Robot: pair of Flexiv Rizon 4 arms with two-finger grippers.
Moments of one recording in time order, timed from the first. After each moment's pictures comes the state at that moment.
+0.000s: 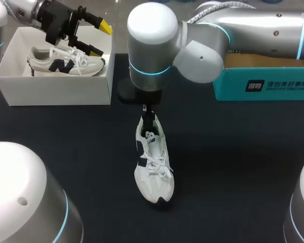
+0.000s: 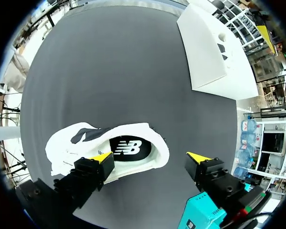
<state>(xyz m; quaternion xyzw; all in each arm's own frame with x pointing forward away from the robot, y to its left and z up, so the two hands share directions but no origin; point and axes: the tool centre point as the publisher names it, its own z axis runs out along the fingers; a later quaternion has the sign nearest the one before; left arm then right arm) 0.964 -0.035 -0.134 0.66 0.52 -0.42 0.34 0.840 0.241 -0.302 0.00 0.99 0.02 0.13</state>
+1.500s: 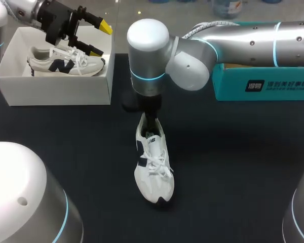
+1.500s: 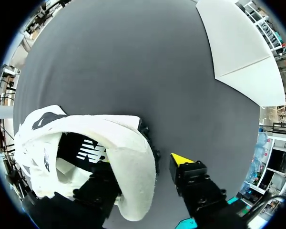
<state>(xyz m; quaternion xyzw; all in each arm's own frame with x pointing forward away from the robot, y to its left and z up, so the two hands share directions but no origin) 0.964 -0.035 -0.134 0.66 0.52 -0.42 0.34 0.886 0.235 -0.391 -0.06 1.00 0.00 0.07</state>
